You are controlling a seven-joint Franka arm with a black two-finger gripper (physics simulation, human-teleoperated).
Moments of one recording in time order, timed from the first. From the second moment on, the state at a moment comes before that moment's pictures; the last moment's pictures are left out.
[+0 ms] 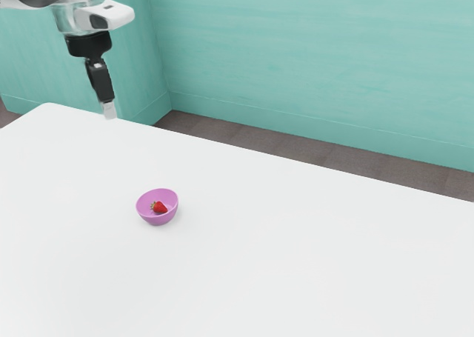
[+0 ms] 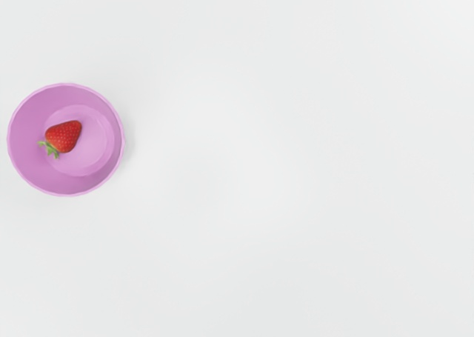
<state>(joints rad) -0.18 -0.12 0.19 -1.63 -0.02 1.44 0.65</state>
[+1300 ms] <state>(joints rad) -0.02 0.09 0.10 -2.14 -0.05 2.19 1.19</state>
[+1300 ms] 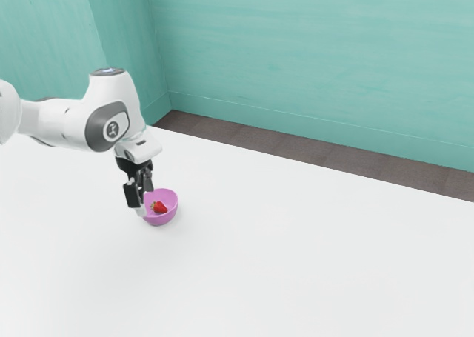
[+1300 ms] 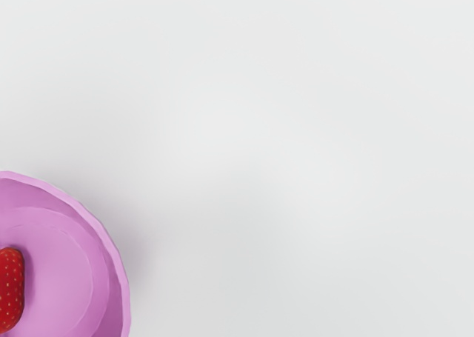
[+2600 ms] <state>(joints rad) -0.03 0.30 0.16 -2.00 -0.08 2.30 1.44</state>
